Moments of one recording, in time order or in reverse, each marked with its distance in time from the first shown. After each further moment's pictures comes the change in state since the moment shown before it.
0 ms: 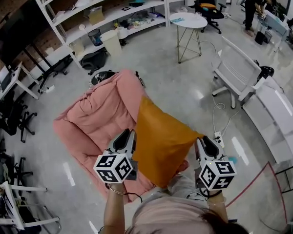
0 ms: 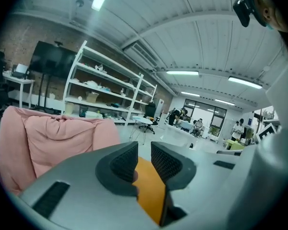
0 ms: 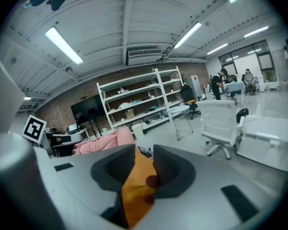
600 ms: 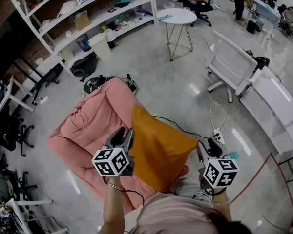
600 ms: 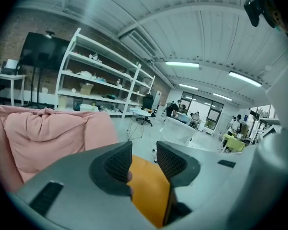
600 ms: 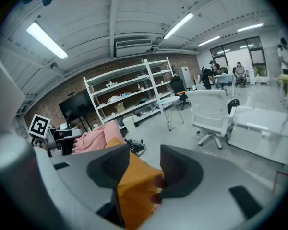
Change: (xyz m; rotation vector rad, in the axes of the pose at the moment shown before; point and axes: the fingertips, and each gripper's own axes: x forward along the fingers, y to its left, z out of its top) left arm 0.089 0.025 -0.007 0.012 0.109 -0.044; right arm 0.032 -0.057 -0.018 0.074 0.106 -0.097
